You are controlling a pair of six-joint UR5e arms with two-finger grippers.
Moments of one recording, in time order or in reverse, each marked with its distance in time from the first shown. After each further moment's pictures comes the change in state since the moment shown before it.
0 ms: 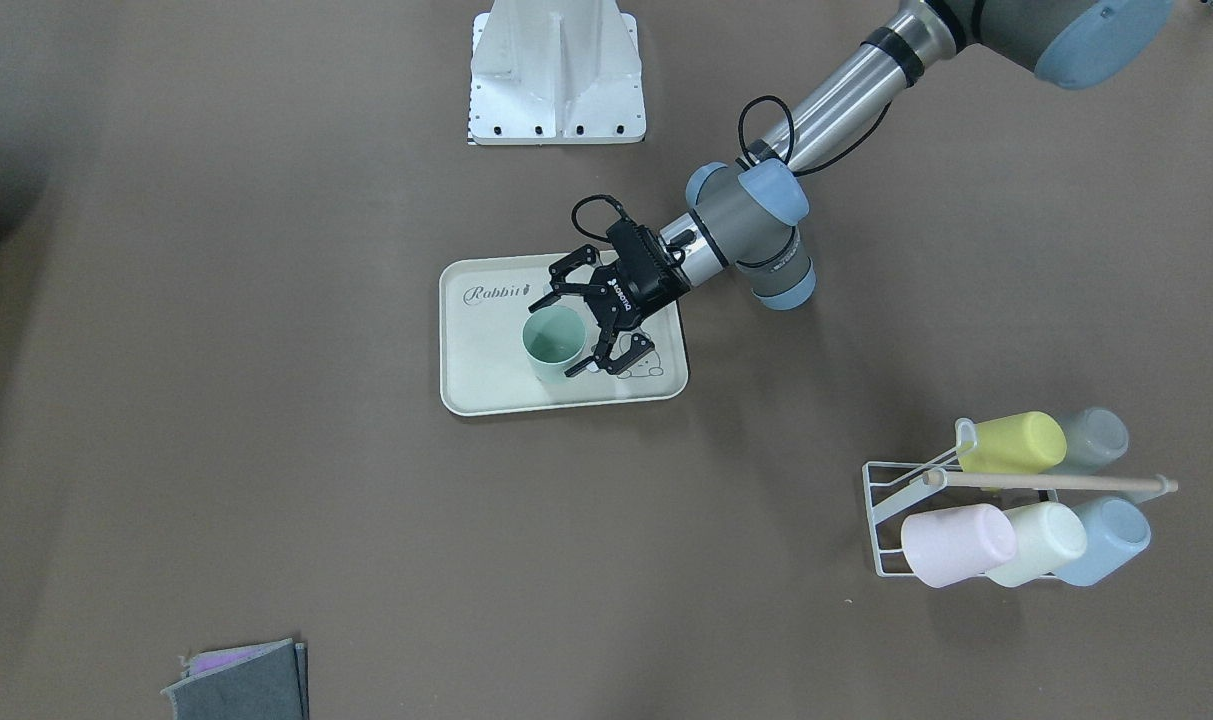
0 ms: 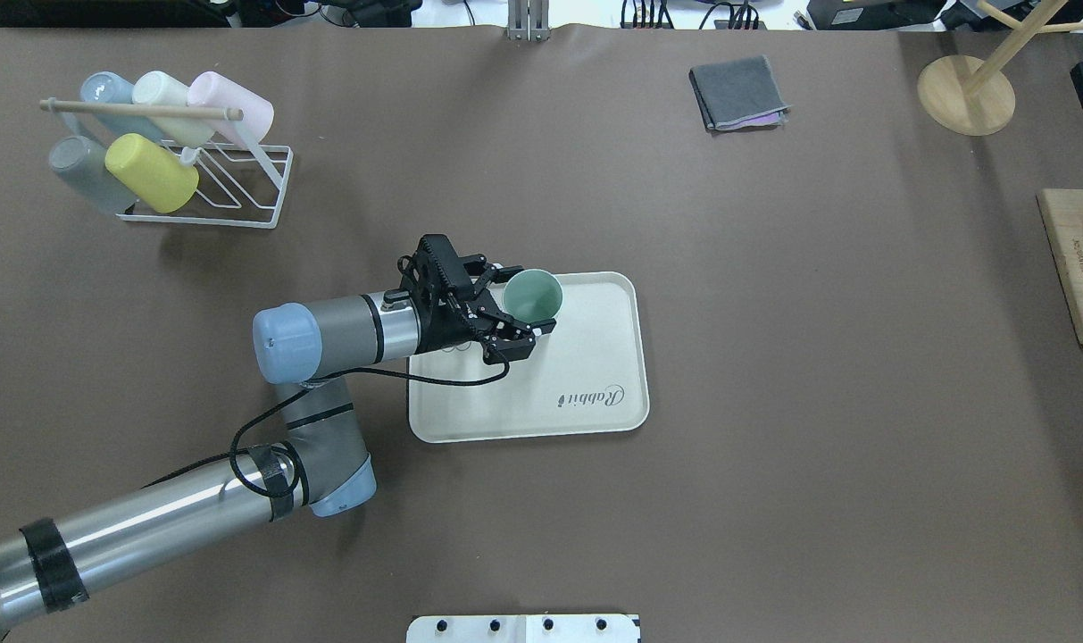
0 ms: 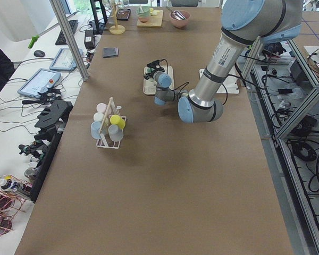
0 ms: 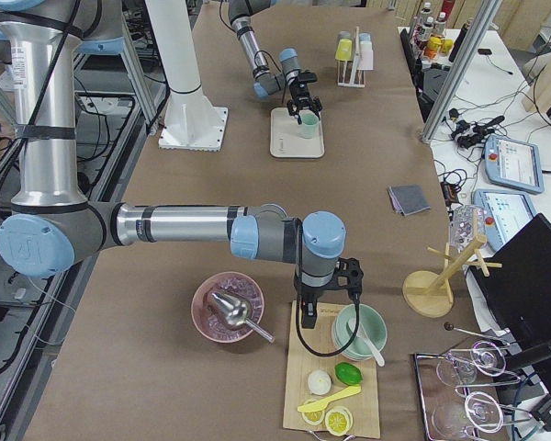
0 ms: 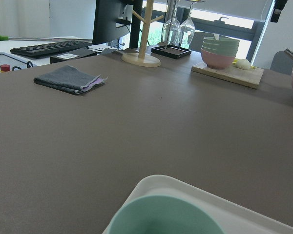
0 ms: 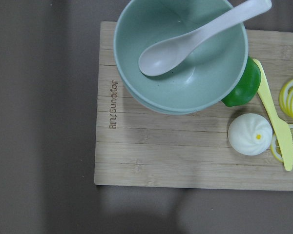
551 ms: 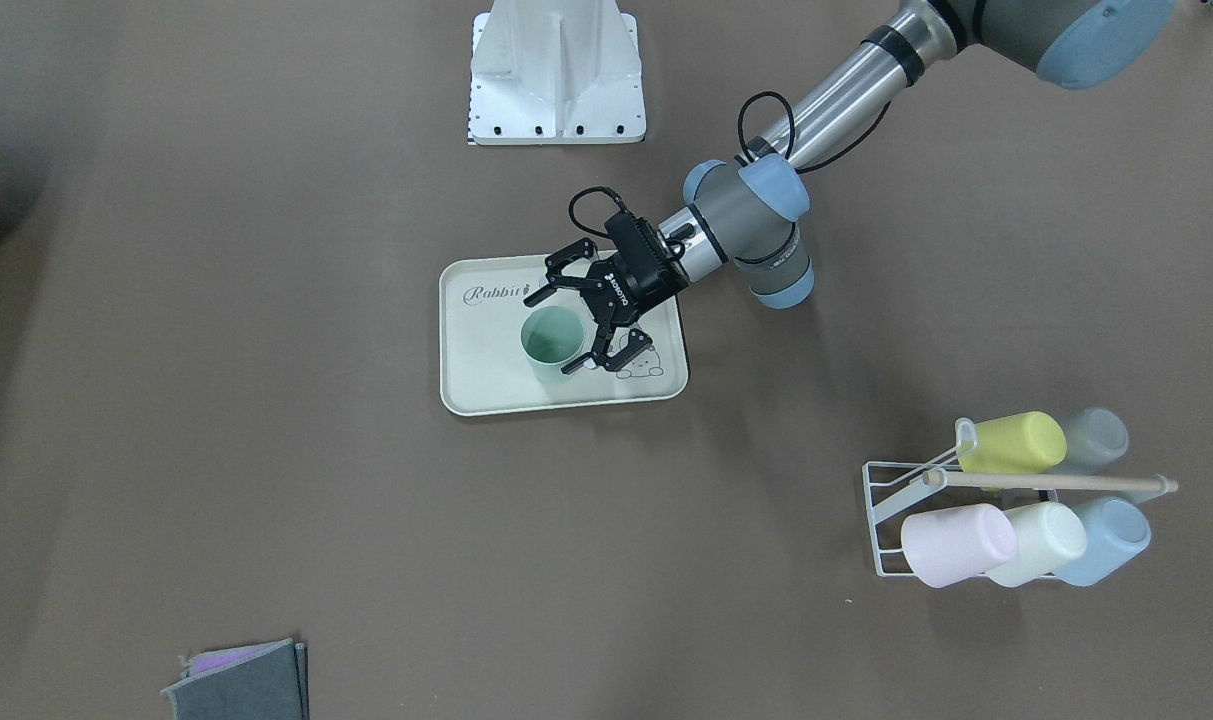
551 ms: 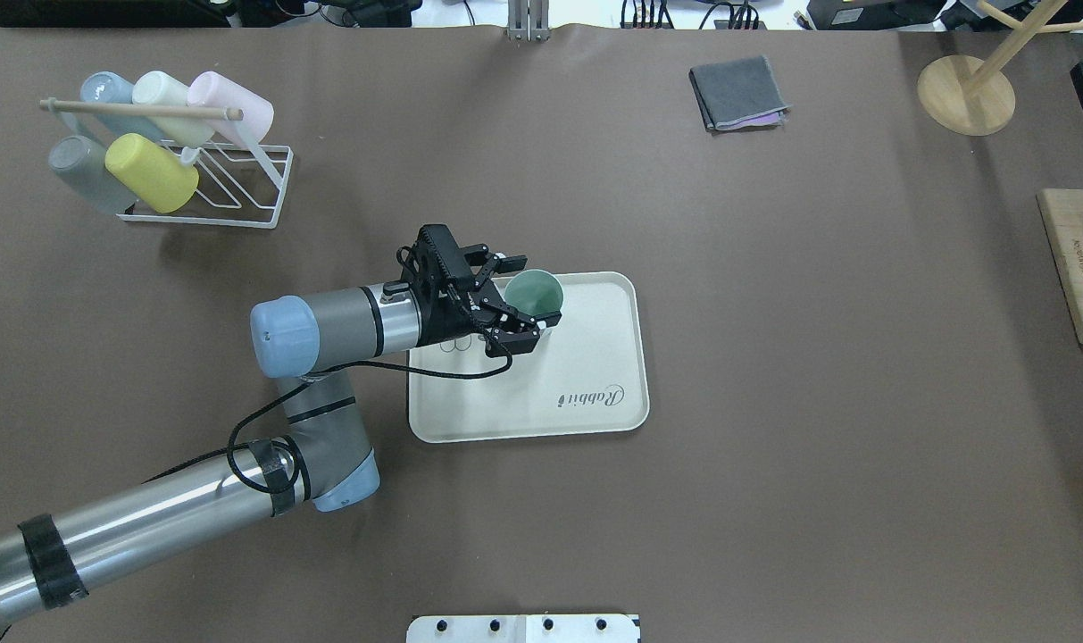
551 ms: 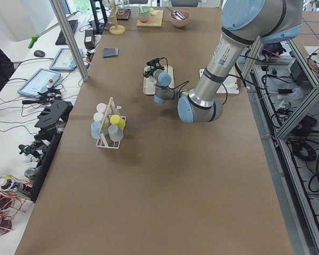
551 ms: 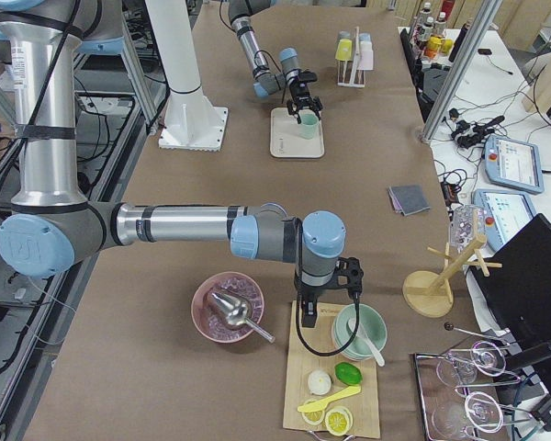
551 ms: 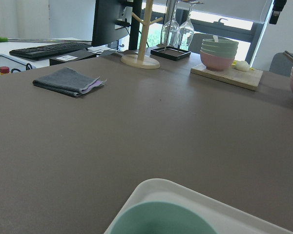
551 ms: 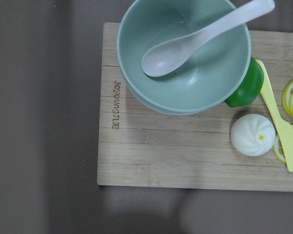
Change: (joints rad) left arm -0.013 -0.002 -0.050 0.003 -0.001 -0.005; right arm 0.001 0.000 0.002 0.000 0.006 0.000
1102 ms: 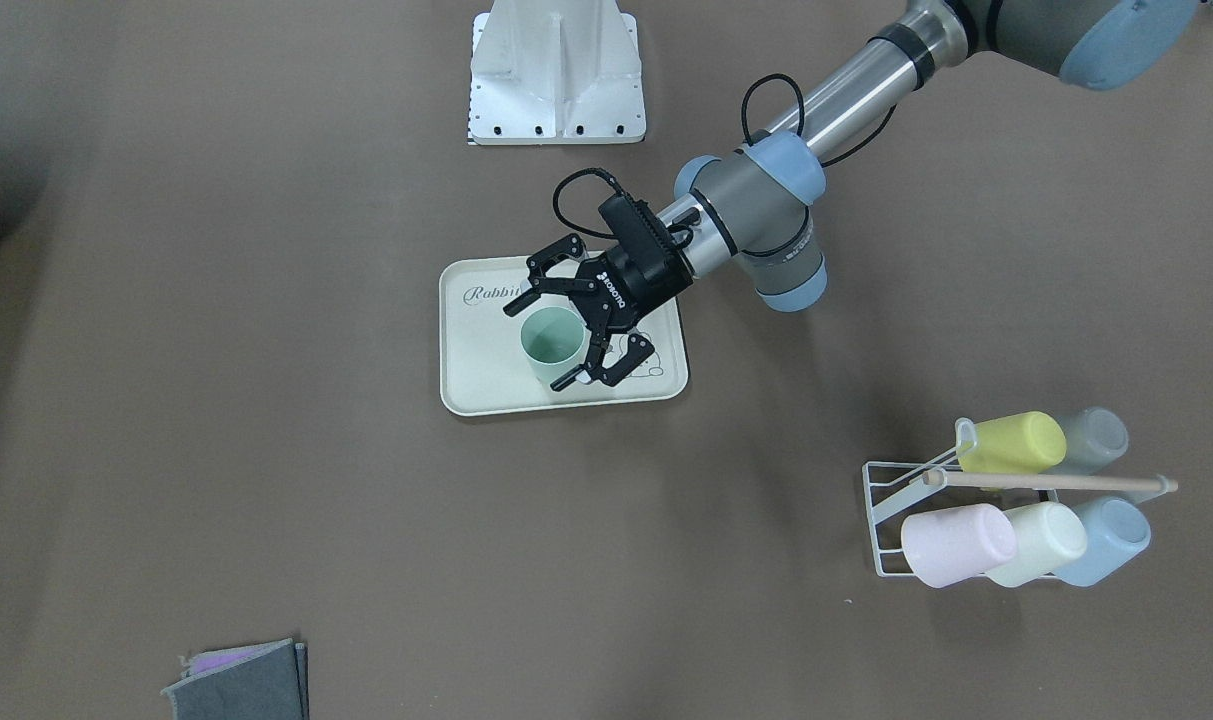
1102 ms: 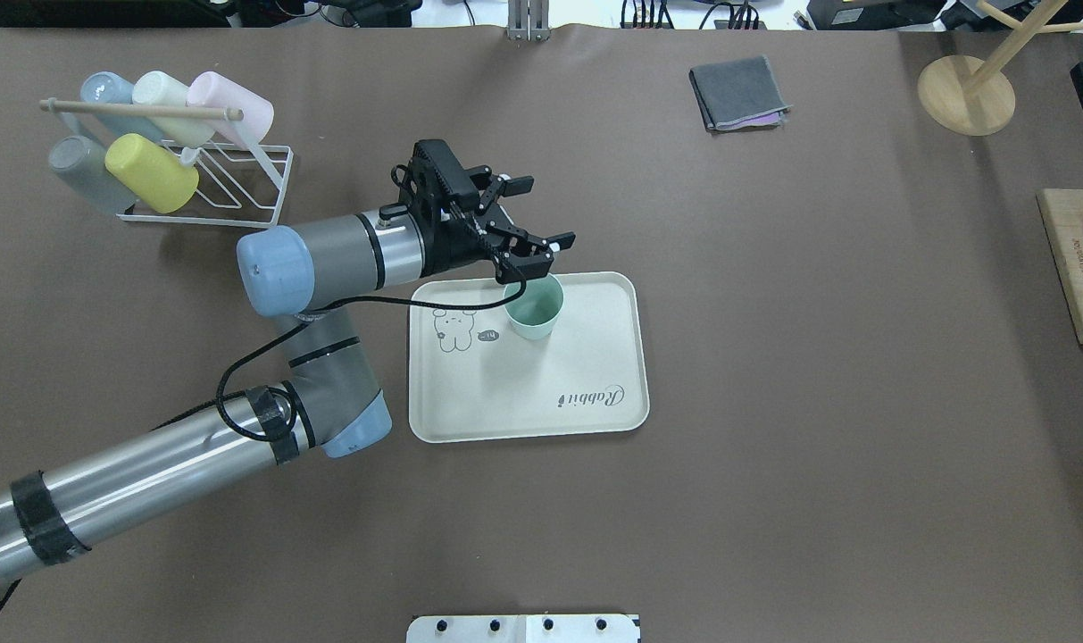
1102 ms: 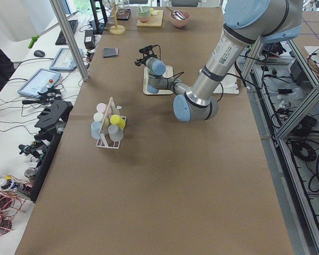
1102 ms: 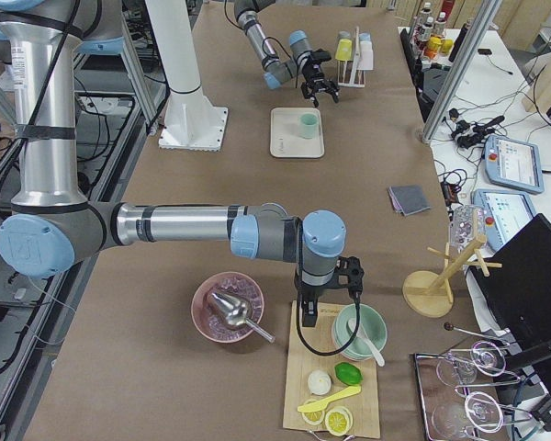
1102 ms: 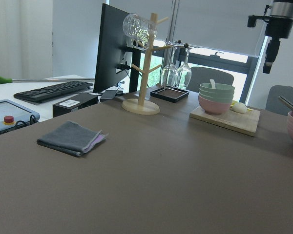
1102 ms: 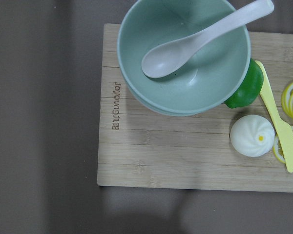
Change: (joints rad) left arm -0.121 -0.038 -0.113 0.179 0.007 0.001; right arm 0.001 0.001 0.000 0.000 -0.001 0.000
